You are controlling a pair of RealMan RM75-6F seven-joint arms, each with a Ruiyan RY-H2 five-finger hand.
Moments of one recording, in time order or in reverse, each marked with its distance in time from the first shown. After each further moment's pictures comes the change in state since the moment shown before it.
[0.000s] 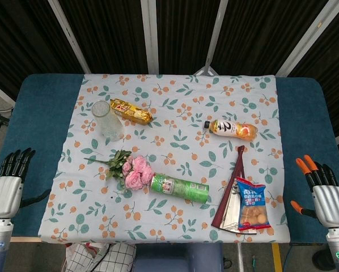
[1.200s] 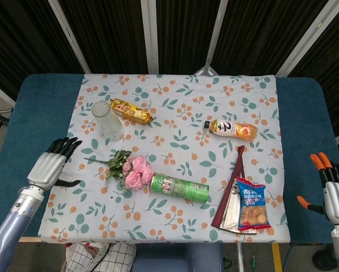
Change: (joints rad) left arm -0.284 0.093 -0.123 -0.115 -0.171 -0.570 0.127; right arm -0.009 0.009 0.043 -0.055 0.148 -0.015 0.044
